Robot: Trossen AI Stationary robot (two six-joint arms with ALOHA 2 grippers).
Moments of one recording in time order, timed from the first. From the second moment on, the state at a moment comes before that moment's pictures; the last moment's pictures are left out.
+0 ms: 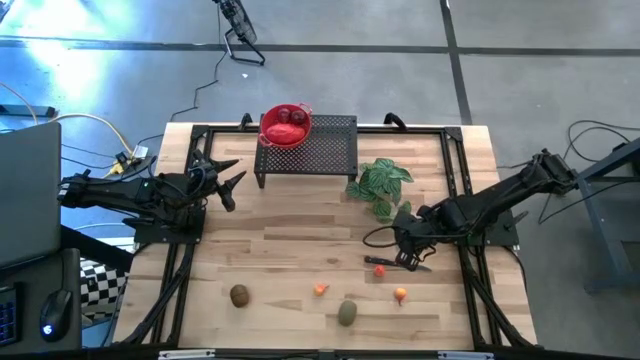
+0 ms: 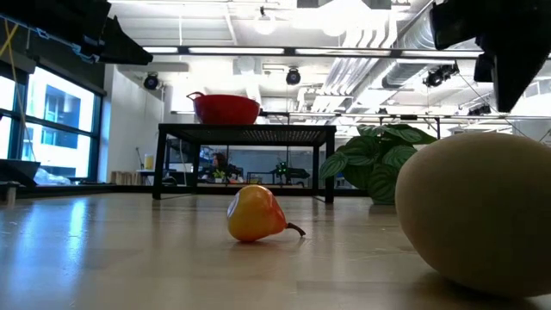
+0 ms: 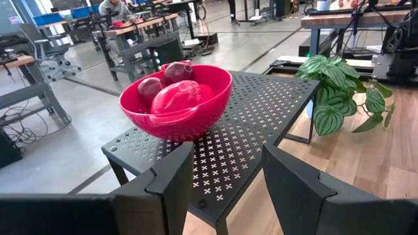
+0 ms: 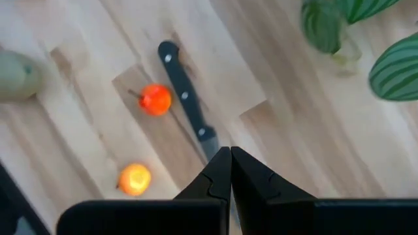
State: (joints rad) left arm -0.12 0.36 0.44 -0.26 -0.79 -0.01; right arm 0.39 1.27 0.95 -0.99 0.04 0.97
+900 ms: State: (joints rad) left arm -0.12 0.36 0.44 -0.26 -0.79 -0.03; right arm 0.50 1.33 0.95 -0.96 0.13 0.95
